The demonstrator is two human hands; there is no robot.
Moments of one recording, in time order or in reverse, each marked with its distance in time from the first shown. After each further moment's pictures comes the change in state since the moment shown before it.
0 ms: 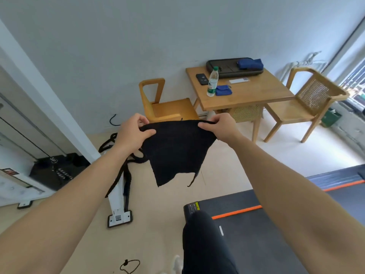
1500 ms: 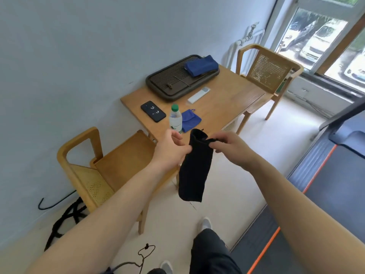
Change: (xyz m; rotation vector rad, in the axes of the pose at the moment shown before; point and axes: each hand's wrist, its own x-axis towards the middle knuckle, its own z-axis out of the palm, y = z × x) left_hand 0.487 0.146 0.240 -0.216 -0.701 -0.007; right_hand 0.398 0.073 -0.081 0.281 0.117 0.186
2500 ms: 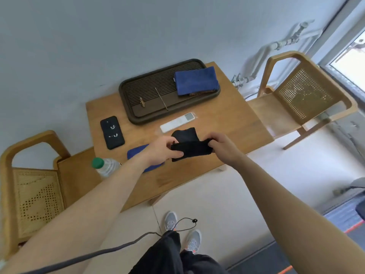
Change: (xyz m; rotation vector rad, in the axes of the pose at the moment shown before) left_hand 0.360 0.120 0.154 0.145 -0.130 -0.083; right_hand 0.350 0.147 -0.267 -0.102 -0.231 0.146
